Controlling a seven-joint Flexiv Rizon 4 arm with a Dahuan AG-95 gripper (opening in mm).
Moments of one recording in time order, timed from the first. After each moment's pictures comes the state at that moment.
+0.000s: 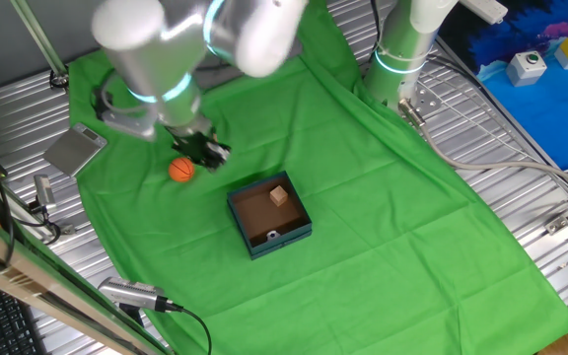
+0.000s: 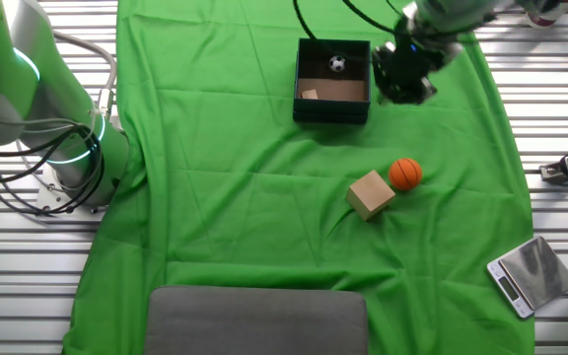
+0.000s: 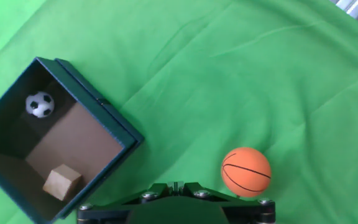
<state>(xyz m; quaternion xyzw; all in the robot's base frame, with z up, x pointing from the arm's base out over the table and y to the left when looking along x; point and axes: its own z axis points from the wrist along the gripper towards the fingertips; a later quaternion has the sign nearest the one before) 0.533 0.079 0.135 0.32 -0.94 -0.04 0.06</state>
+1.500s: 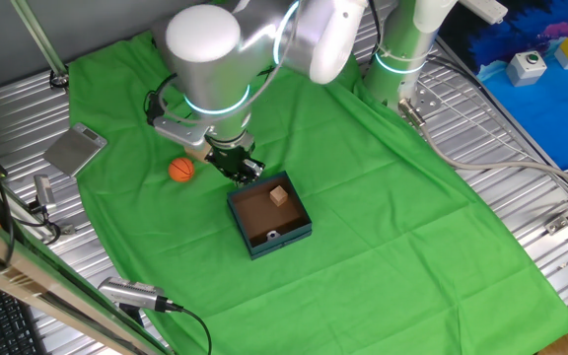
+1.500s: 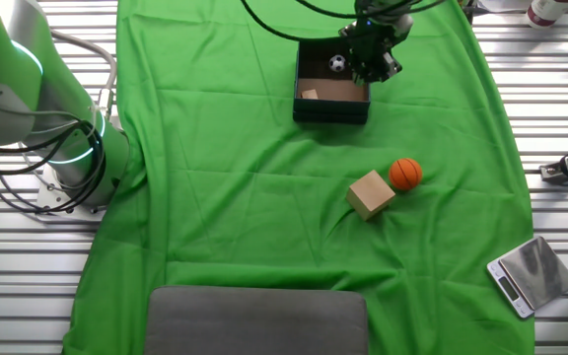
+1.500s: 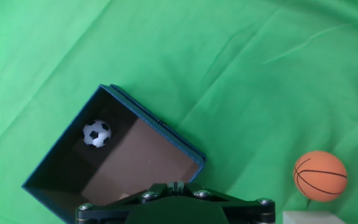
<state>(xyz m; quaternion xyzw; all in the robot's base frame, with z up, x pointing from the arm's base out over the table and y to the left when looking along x) 0.495 0.122 0.126 0.31 -0.95 -0.02 0.01</state>
